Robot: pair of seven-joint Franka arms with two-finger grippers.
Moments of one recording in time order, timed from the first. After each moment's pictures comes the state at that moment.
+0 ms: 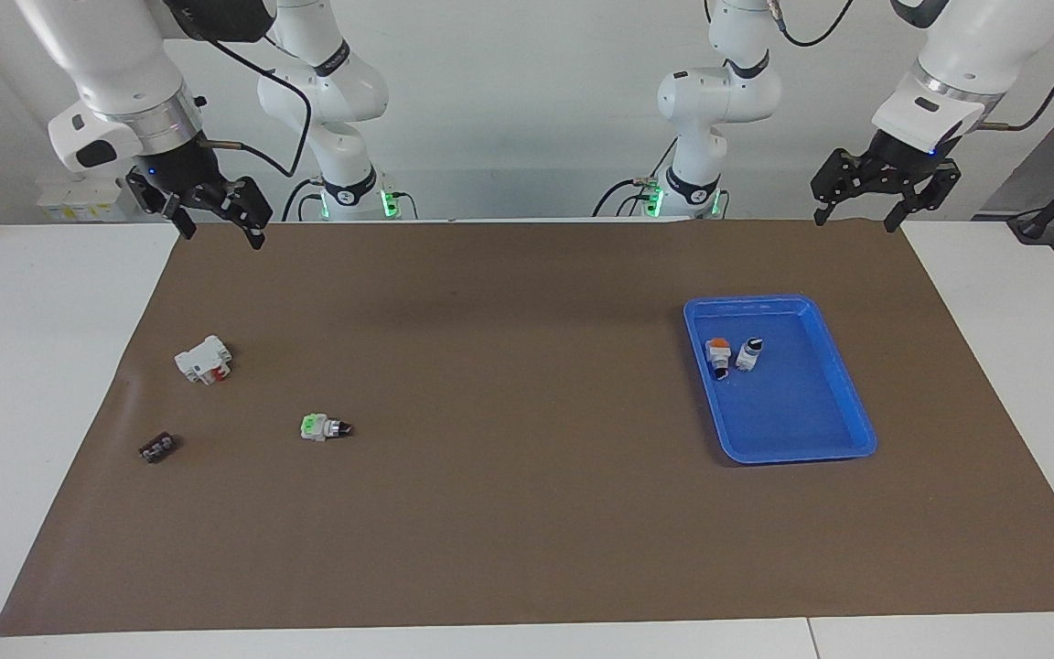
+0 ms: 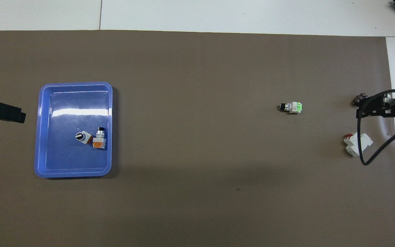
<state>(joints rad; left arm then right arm) -0.03 -0.04 -0.02 -1.53 -0.03 1.50 0.13 0.02 -0.03 -0.01 -1.57 -0.02 1.52 0.21</state>
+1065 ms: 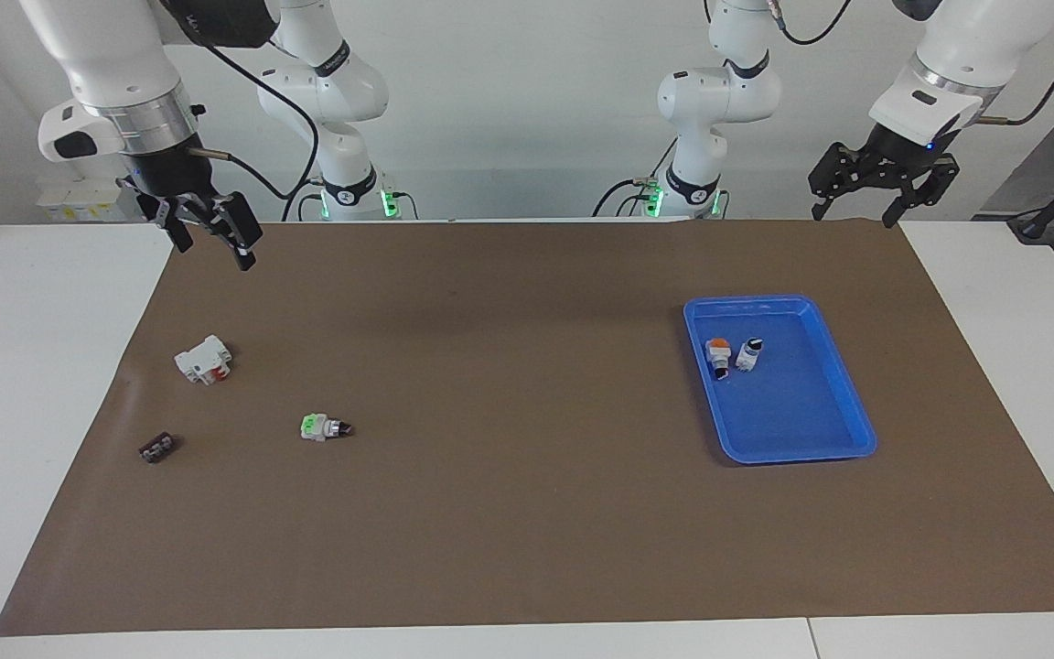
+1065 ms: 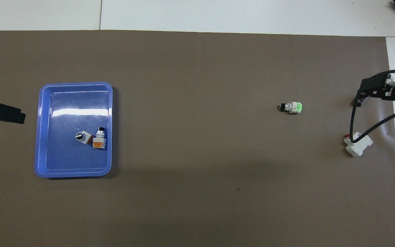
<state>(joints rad) -0.03 -0.04 -0.03 -1.52 -0.03 1.48 0.13 0.02 -0.02 -0.01 -1.58 -0.02 1.67 0.45</state>
